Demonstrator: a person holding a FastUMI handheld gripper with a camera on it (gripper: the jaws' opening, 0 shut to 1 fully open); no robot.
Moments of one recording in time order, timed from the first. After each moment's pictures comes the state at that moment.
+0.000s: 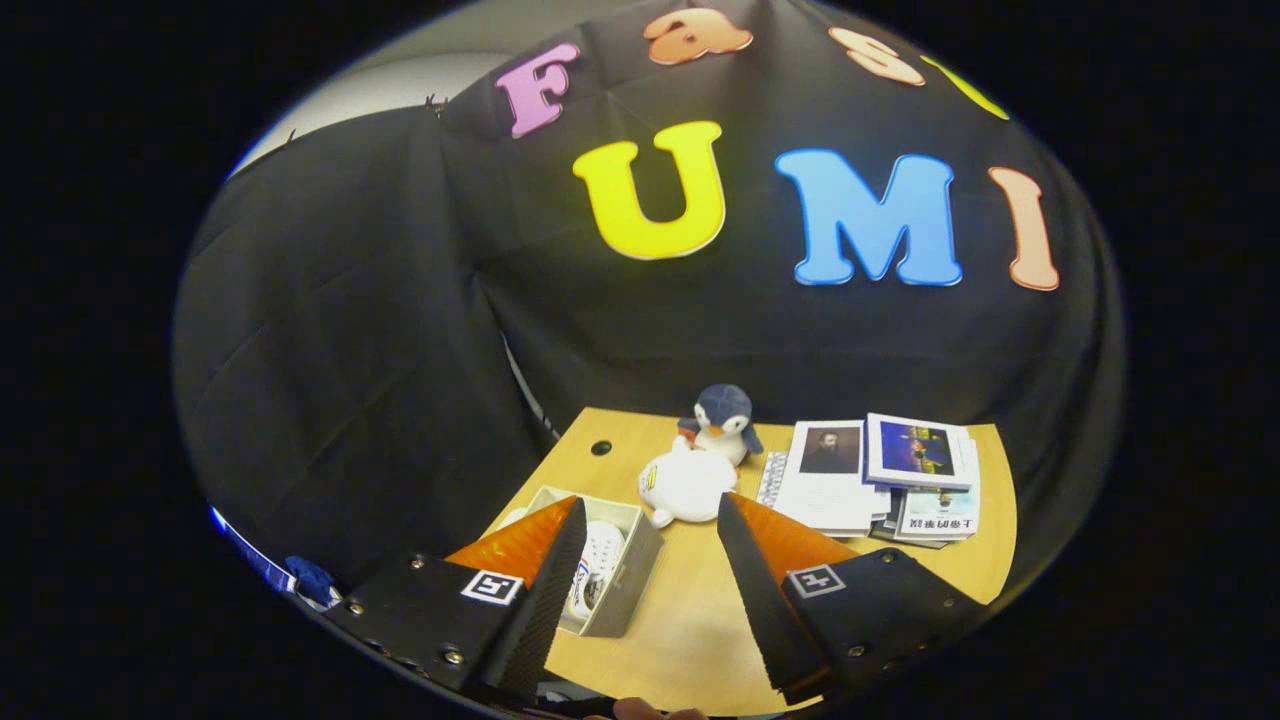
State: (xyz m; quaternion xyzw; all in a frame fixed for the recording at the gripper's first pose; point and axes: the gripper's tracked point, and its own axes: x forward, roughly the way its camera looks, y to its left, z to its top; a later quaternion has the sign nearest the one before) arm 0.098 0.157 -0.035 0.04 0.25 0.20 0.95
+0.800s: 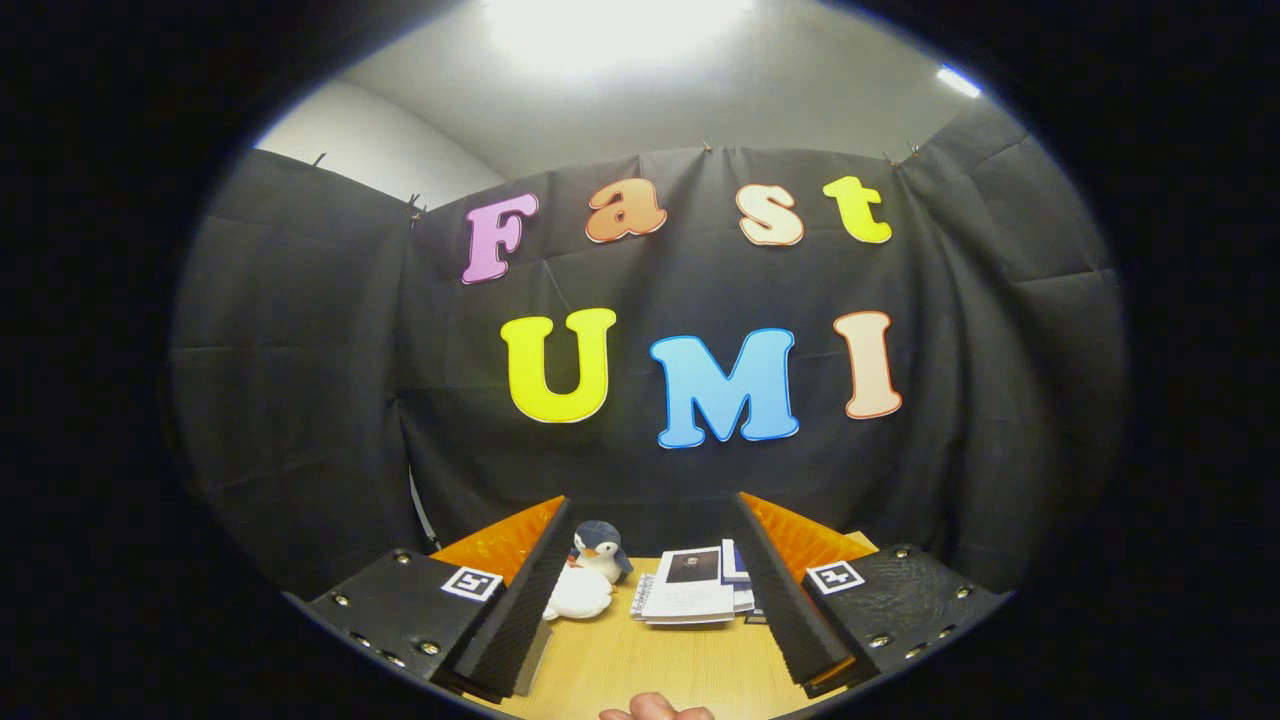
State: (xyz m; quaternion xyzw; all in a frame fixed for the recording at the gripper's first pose) arm 0.005 0.055 0.040 0.01 0.00 0.06 1.00
